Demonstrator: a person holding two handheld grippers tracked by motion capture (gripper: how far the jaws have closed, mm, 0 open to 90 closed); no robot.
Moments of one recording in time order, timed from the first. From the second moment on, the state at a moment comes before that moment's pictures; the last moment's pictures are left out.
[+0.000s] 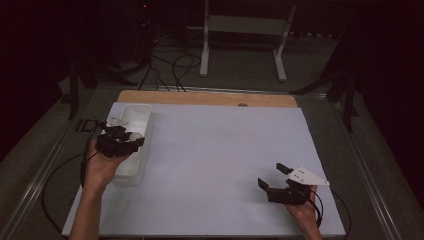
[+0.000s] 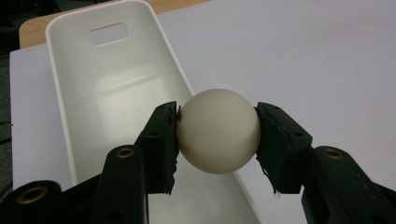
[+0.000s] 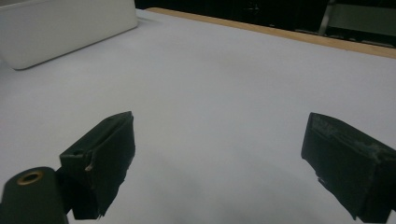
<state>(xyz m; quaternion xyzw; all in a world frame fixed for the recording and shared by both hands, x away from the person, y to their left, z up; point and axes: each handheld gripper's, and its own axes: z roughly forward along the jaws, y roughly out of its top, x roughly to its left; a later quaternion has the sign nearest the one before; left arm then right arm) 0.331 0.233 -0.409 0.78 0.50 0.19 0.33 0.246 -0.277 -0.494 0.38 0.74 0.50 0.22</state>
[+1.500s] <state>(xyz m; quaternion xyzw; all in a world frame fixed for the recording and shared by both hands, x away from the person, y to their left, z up) 0.330 0.252 -0.410 0.78 0.50 0.19 0.32 0.247 -0.277 -0.494 0.38 0.74 0.50 0.22</state>
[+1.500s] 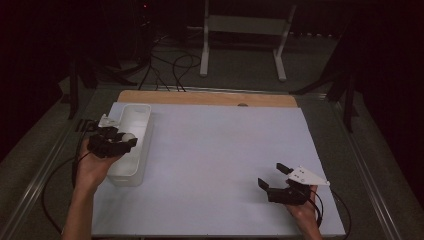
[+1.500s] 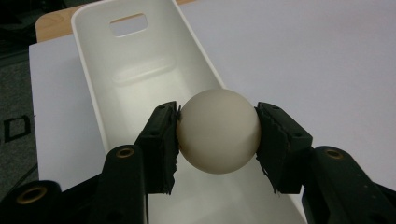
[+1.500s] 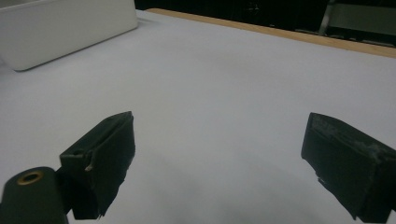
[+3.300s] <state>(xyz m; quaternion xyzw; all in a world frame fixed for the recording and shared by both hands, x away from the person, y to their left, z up) 0.326 0.264 -0.415 0.76 0.52 0.20 0.33 0.247 -0.278 -0.494 0.39 0.74 0.51 0.22</state>
